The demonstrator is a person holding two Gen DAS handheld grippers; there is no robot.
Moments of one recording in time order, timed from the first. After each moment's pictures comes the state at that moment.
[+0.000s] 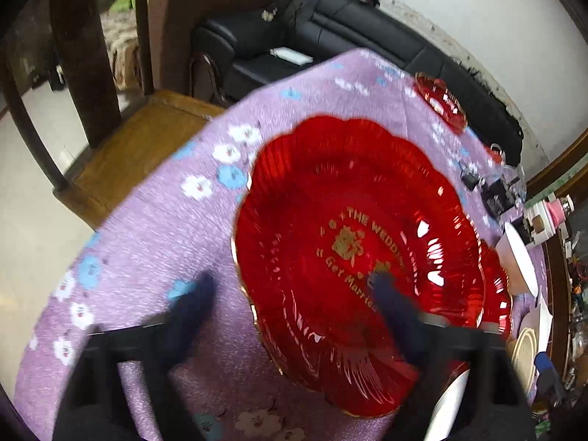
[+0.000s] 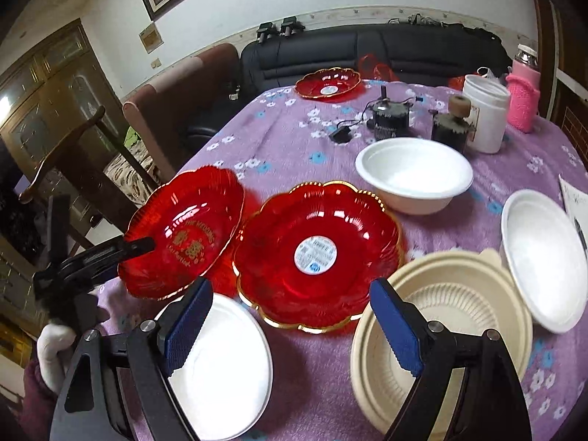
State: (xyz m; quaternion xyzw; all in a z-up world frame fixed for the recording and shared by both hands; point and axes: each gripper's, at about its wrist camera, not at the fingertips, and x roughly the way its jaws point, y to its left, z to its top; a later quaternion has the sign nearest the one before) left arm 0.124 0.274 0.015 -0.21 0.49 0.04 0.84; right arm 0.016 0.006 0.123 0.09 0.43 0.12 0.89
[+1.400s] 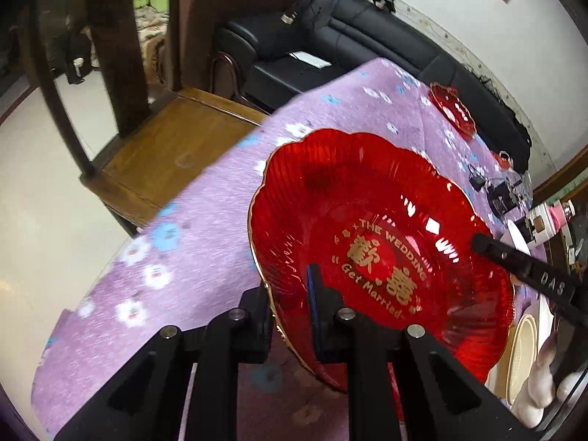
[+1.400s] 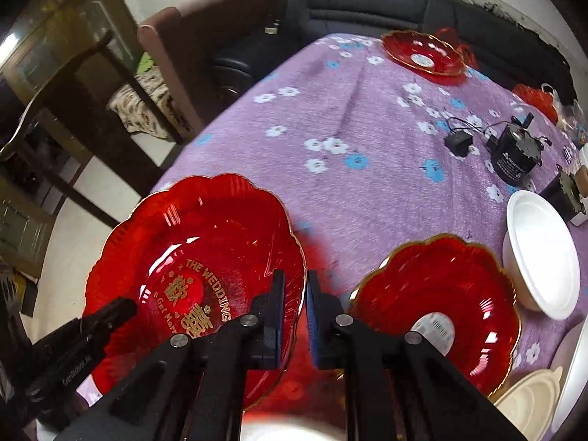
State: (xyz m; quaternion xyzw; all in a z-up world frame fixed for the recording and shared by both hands) left arm 0.071 0.305 0.035 -0.22 0.48 0.07 0.85; right arm 0.121 0.149 0.108 -0.01 0.53 0.19 0.83
